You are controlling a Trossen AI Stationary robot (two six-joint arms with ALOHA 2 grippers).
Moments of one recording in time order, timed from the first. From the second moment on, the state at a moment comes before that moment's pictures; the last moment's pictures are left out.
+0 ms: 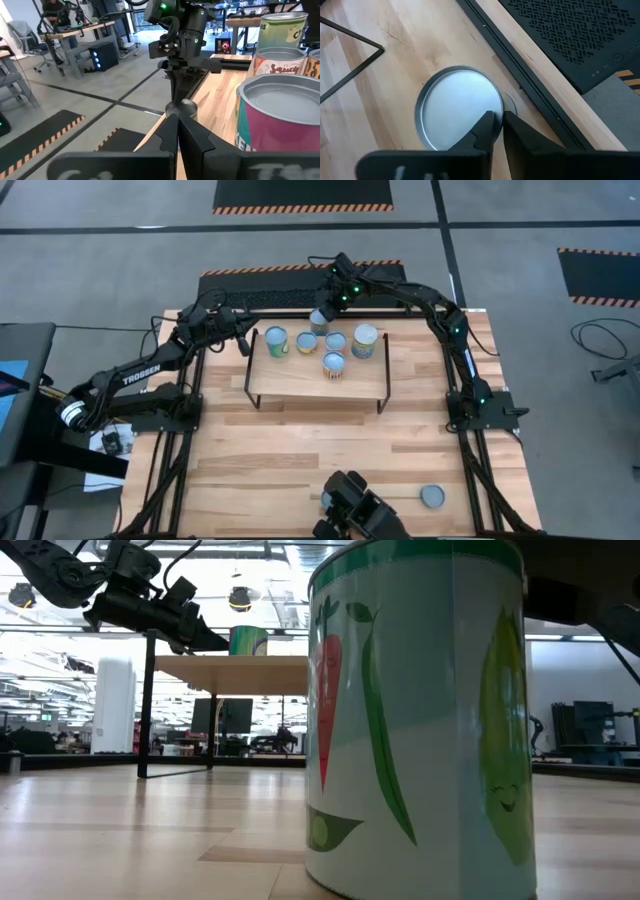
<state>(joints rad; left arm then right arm) 0.88 0.95 0.43 0.38 0.34 0.19 -0.72 2.25 1.94 -0.69 -0.33 0.03</state>
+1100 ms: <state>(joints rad) 0.88 0.95 0.43 0.37 0.34 0.15 -0.74 2.20 1.94 -0.73 -0.33 -0.02</state>
